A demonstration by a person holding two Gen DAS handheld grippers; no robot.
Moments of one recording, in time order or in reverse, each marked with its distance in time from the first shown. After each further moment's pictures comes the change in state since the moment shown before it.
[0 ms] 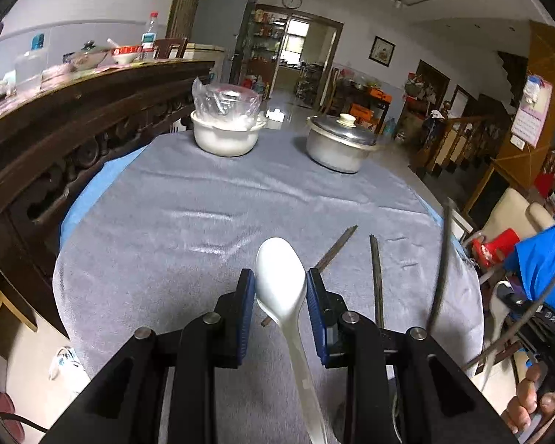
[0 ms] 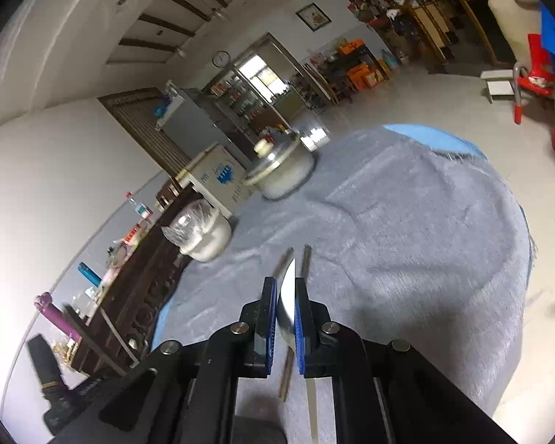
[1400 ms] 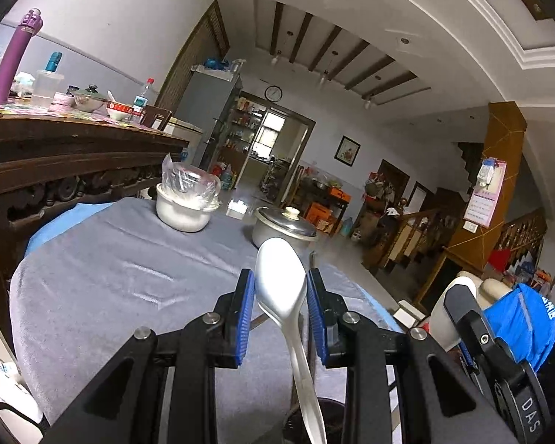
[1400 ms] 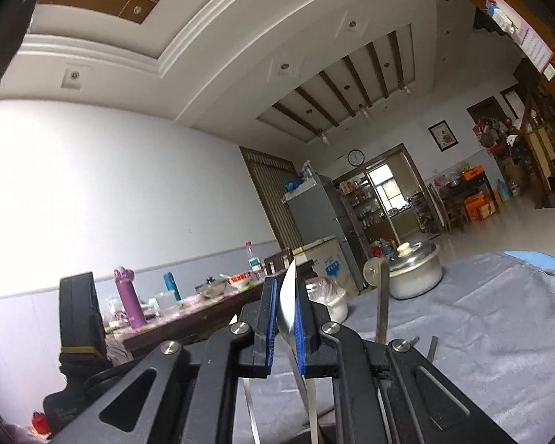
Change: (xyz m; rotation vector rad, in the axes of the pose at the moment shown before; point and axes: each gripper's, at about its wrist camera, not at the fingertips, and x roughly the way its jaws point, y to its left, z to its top) left arm -0.044 -0.032 -0.035 -0.114 -0.420 -0.182; right arm -0.034 0.102 -0.101 -0.398 -0.457 0.409
